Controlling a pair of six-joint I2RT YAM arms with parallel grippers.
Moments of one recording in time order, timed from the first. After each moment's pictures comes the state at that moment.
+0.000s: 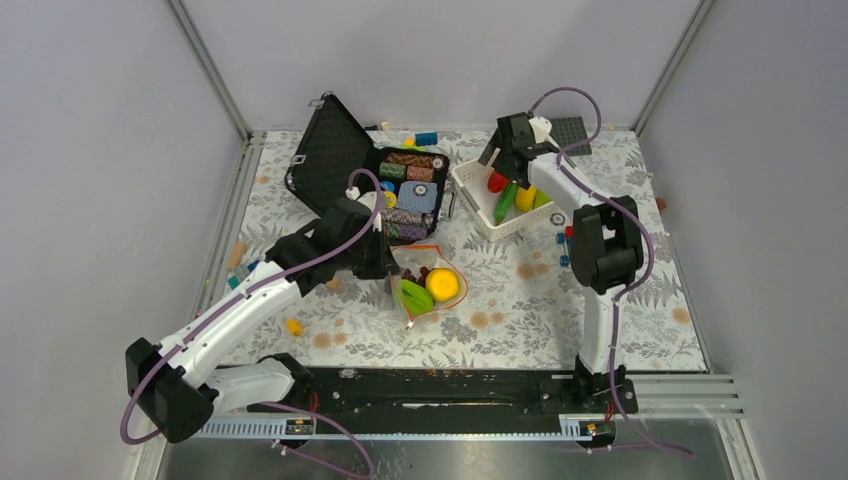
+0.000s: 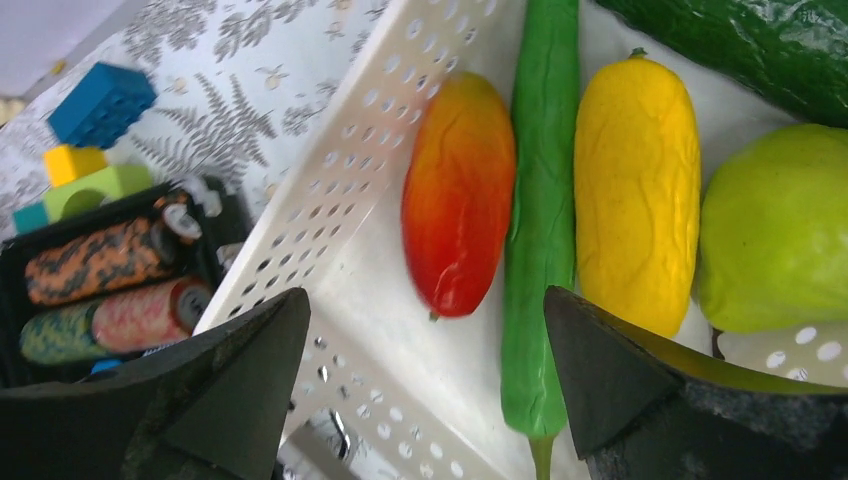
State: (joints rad) left arm -0.68 1.12 1.02 -0.70 0.12 -0.62; right arm 0.33 2.05 1.70 -0.45 0.30 0.73
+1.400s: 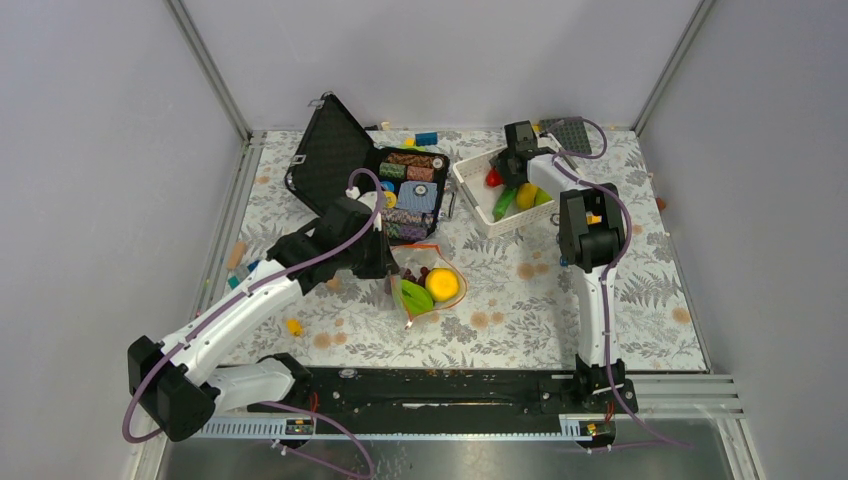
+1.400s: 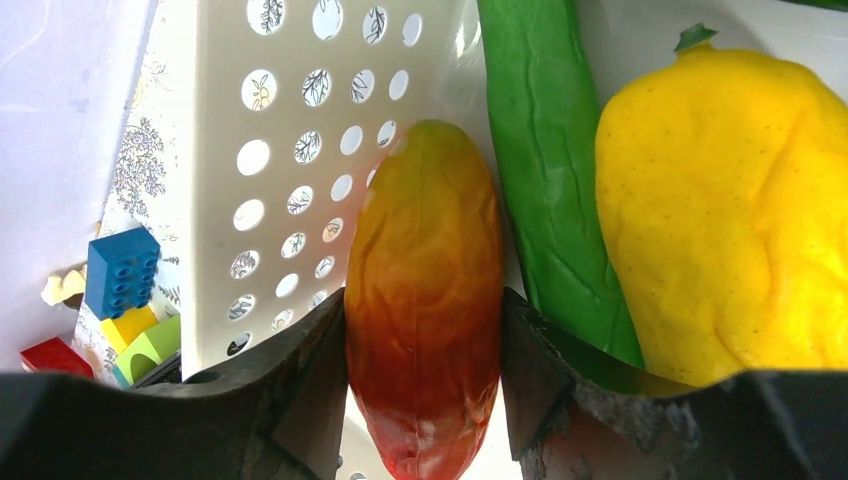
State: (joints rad) left arm -0.67 1.13 1.02 -0.71 0.12 -0.62; right arm 0.23 2.34 1.84 -0.38 0.20 1.11
